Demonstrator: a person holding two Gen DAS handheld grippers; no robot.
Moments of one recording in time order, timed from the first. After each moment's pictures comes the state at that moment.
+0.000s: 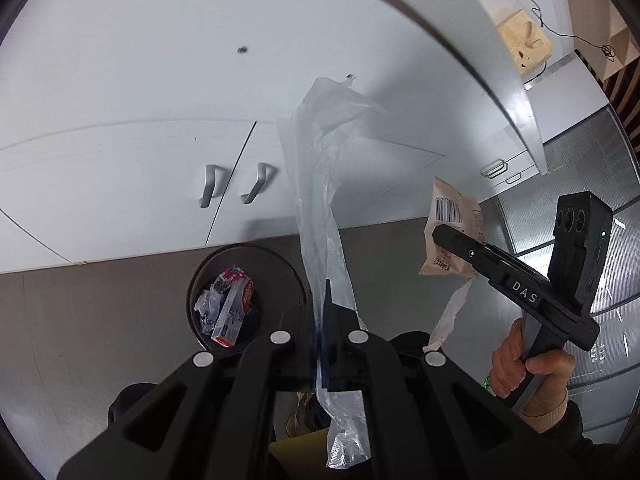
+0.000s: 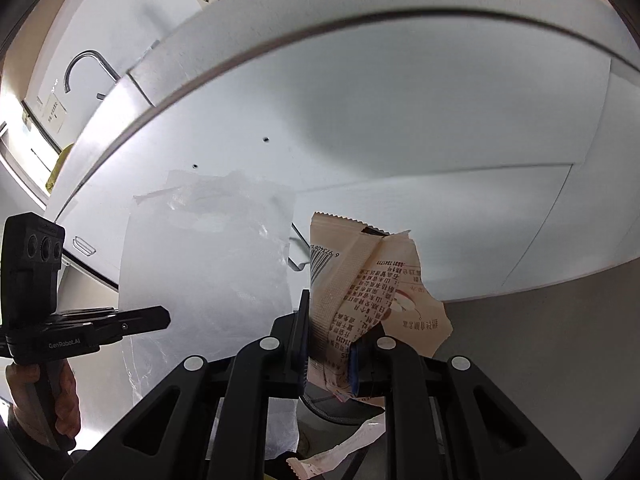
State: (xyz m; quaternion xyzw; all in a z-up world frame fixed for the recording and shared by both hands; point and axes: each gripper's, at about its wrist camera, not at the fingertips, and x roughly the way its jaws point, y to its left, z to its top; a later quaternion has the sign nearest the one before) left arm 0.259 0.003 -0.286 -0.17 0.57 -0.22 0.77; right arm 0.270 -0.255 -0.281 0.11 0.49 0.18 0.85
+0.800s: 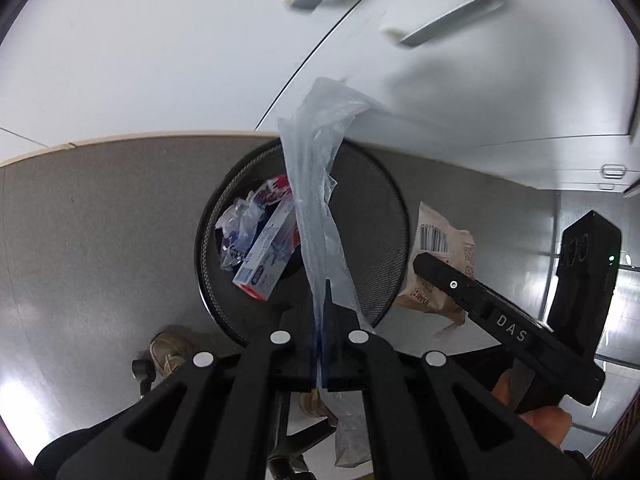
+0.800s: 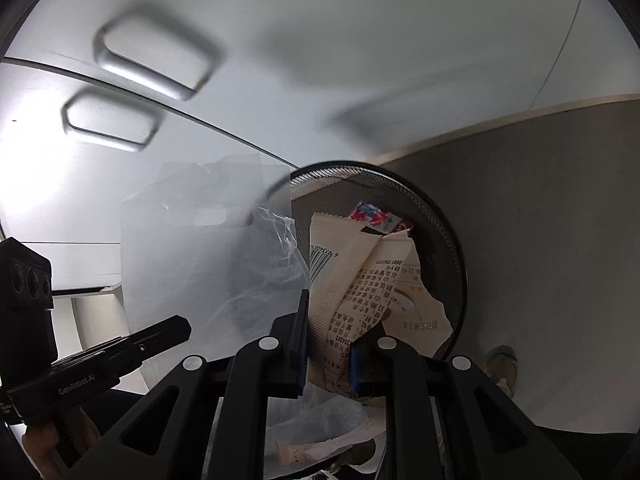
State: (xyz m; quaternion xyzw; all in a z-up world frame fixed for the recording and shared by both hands) left arm 0.298 -0.014 -0.559 -0.19 0.73 -0.12 0.65; right arm 0.306 -0.227 -0.564 0.20 0.68 0.10 0.70
